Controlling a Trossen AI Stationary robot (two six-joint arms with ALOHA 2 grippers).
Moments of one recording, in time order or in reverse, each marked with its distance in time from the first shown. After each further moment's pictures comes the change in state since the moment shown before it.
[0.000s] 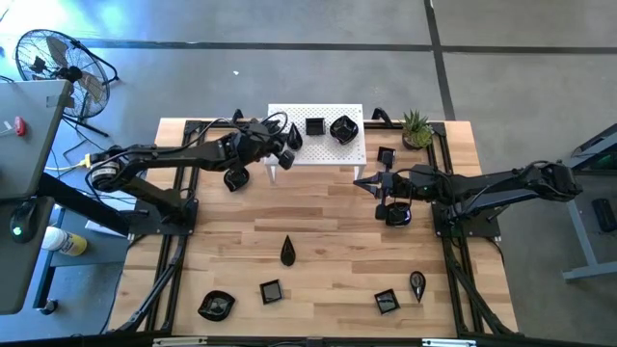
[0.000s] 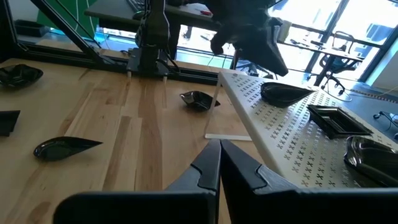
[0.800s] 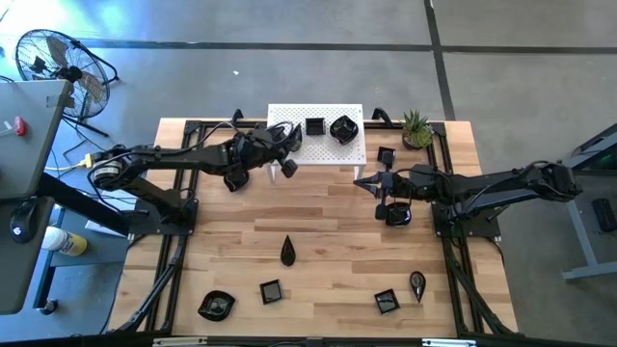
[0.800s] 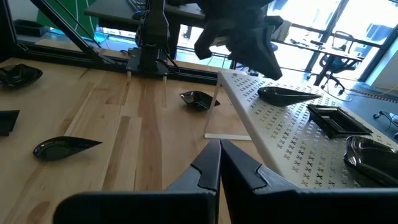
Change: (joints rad) left arm -0.045 0.023 0.008 0.029 0.002 0.083; right arm 0.000 0.000 0.000 0.000 0.000 0.000
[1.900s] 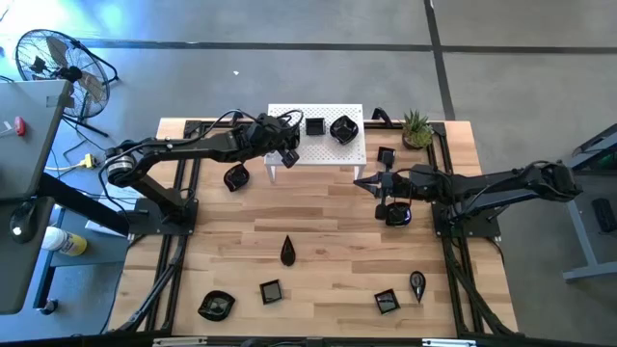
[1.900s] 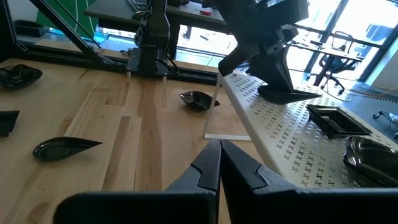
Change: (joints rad) left arm 0.108 0.105 0.117 -0.163 0.044 0.057; right arm 0.000 0.000 0.000 0.001 0.001 0.000
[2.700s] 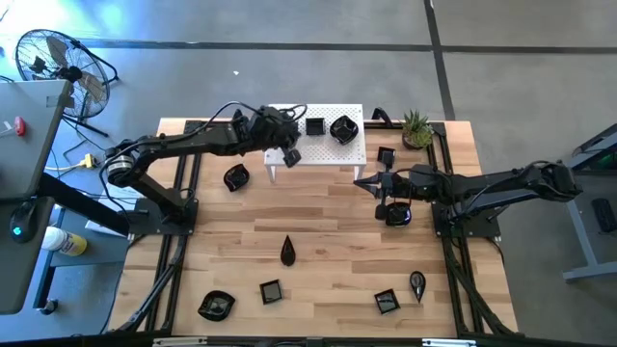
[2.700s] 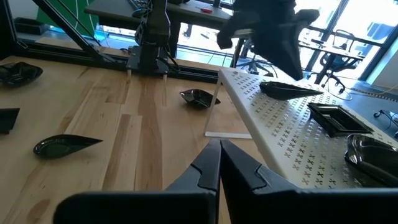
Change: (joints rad) left arm 0.000 -0.001 0.131 -0.110 0.172 0.101; right arm 0.000 0.000 0.000 -0.008 -0.001 0.000
